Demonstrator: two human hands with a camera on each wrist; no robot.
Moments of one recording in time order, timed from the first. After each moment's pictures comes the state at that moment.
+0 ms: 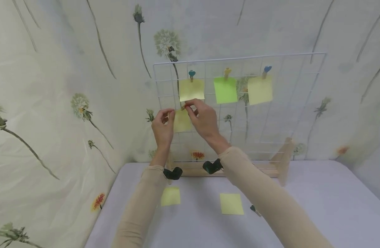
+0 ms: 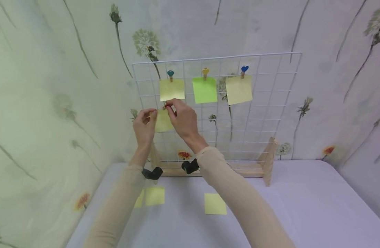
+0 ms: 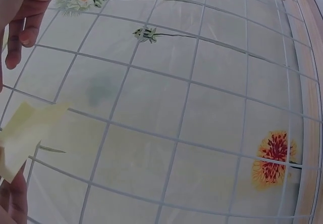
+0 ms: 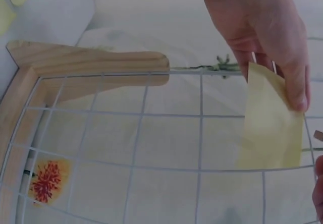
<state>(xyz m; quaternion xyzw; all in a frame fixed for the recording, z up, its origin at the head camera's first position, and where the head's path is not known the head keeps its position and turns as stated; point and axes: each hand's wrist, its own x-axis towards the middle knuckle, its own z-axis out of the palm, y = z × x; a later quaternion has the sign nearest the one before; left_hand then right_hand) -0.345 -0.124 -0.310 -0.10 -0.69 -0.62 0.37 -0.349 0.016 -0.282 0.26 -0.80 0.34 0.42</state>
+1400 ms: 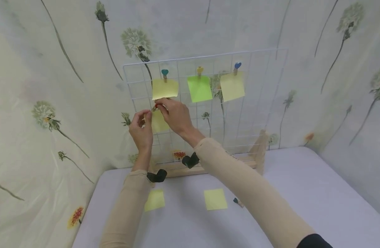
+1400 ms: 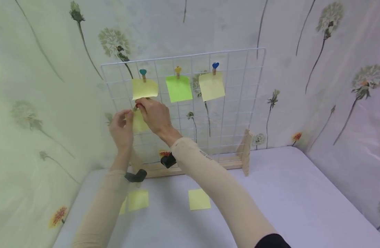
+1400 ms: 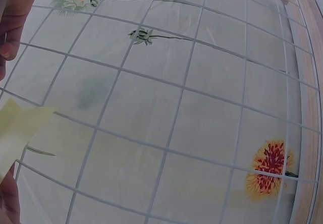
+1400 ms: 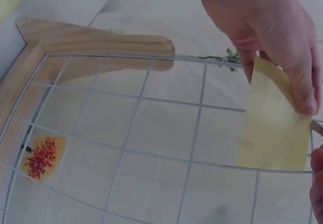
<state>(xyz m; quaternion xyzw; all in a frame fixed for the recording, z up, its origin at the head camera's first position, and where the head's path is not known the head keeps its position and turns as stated) -0.331 -0.105 -0.305 -0.08 -0.66 -0.63 0.41 -0.349 0.015 -0.268 0.26 -0.85 0.26 0.39</state>
